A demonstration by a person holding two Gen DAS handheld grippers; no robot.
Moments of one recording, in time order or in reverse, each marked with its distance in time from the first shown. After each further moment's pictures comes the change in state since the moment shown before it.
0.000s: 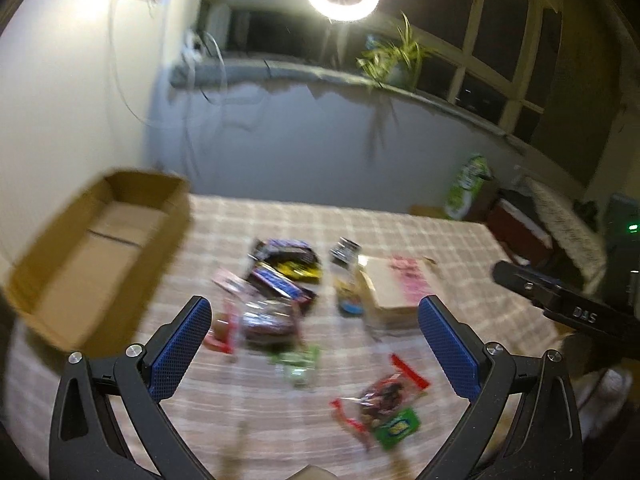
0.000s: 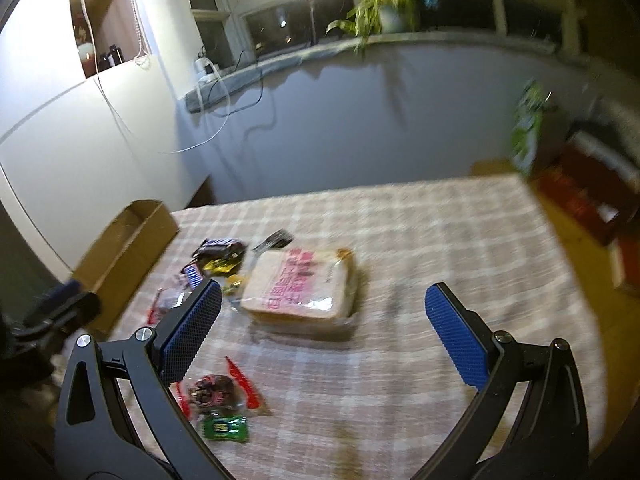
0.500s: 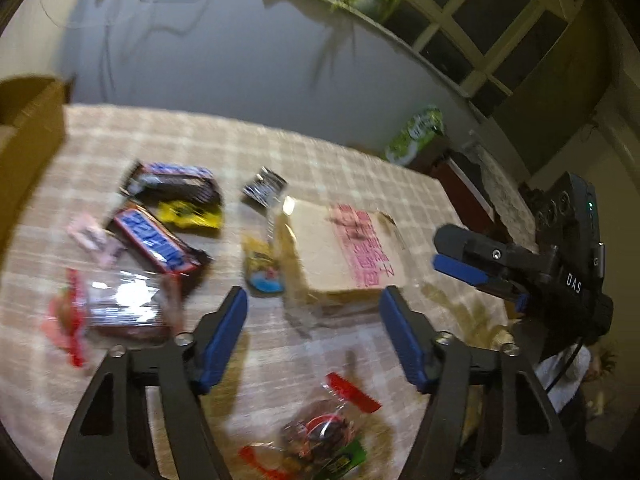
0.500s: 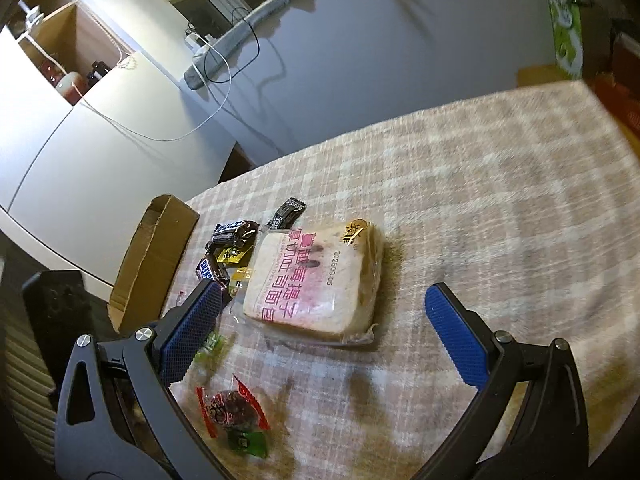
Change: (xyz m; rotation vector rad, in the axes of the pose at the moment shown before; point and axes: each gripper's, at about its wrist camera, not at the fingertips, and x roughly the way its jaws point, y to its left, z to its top) left arm 0.096 -0.022 -0.006 -0.096 0.271 -0.286; right arm 0.085 -0.045 0.010 0.196 0.234 0.235
